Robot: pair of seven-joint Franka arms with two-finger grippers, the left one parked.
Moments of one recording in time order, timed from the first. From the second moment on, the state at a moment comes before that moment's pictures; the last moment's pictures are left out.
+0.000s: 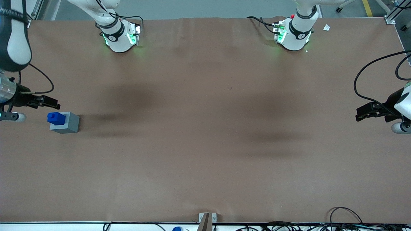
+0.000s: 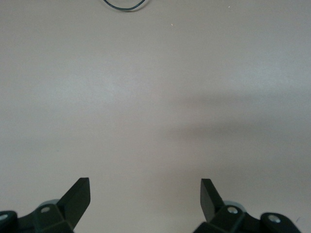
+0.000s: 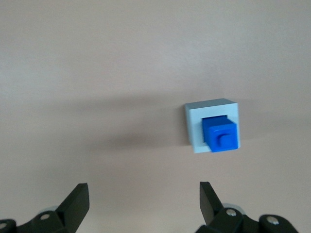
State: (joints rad) arm -0.12 0.04 -0.03 -1.87 0.02 1.84 -0.09
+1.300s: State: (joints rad) arm 0.00 -0.22 -0.02 -1.79 0.02 1.60 0.06
